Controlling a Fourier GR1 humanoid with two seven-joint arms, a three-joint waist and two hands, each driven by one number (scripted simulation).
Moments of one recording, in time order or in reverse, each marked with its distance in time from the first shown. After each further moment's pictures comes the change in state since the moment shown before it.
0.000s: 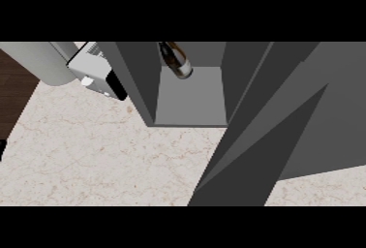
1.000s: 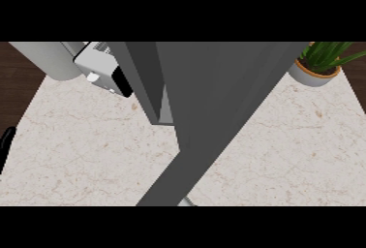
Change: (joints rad) left arm -0.100 -0.038 0.022 0.035 0.054 -0.068 0.100; right arm -0.517 -0.119 0.045 0.136 -0.051 -0.387 0.041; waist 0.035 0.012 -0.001
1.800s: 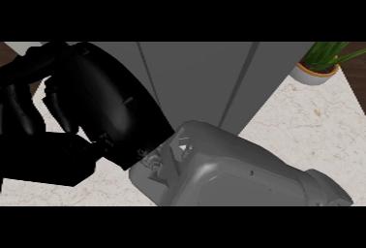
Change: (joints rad) left arm -0.056 -0.058 0.019 0.028 -0.030 0.026 0.053; right arm -0.643 0.164 -0.294 0.747 -0.161 -0.007 -0.186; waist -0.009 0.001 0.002
